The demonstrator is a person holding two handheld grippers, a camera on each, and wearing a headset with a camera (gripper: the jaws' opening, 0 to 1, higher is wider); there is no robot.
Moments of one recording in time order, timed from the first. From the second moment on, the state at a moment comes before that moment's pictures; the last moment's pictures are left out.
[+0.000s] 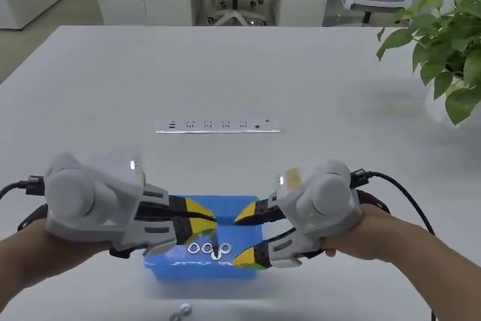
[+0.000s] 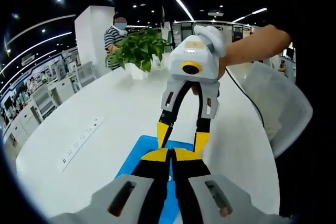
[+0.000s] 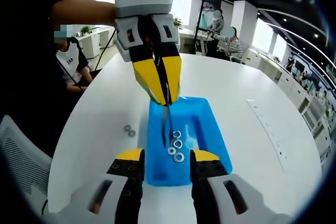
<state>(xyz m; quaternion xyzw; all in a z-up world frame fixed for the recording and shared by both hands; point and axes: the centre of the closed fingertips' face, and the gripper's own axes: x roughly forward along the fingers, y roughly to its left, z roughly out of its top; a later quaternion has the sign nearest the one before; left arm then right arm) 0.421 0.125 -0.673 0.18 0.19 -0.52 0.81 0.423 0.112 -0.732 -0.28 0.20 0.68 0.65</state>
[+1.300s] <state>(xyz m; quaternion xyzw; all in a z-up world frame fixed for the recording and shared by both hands) 0.384 0.142 -0.640 0.19 0.20 -0.50 0.82 0.393 0.073 -0.712 -0.22 0.22 0.58 0.75</state>
